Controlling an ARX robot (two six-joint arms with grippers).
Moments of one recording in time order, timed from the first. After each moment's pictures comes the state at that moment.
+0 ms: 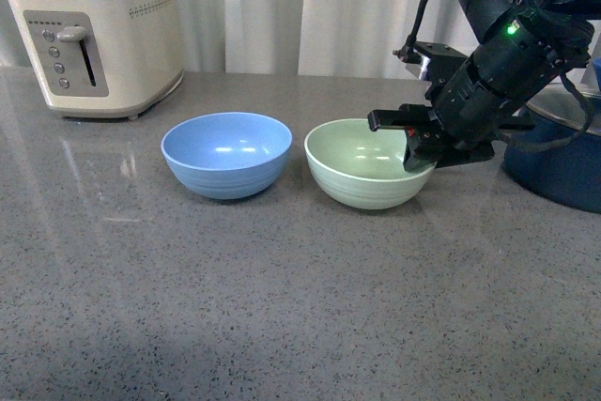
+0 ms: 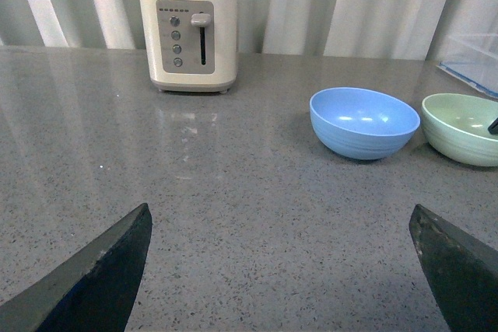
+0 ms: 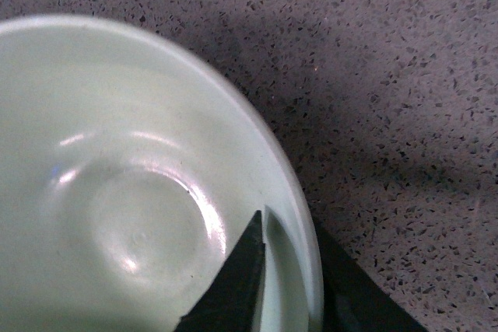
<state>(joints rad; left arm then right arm) 0.00 0.00 0.02 0.00 0.00 0.00 0.22 2.15 1.67 -0.45 -0.11 0.06</state>
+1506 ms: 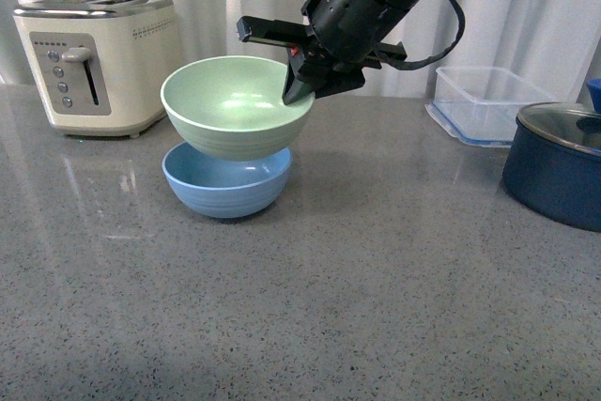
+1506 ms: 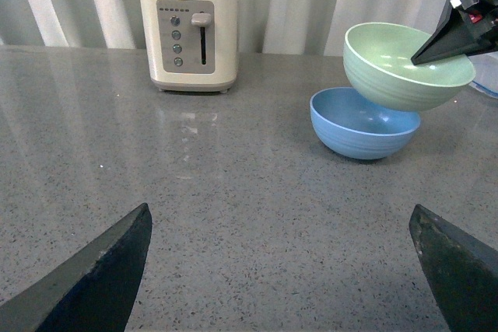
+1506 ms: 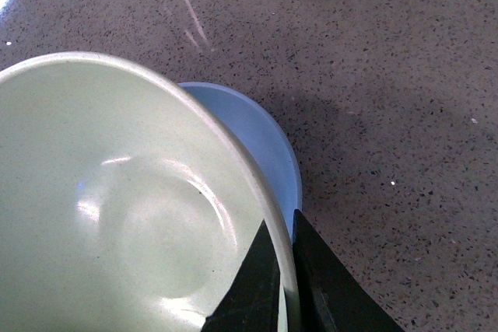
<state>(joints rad) 0.00 0.00 0.02 0.00 0.00 0.00 0.40 2.27 2.13 -0.66 -0.27 0.03</state>
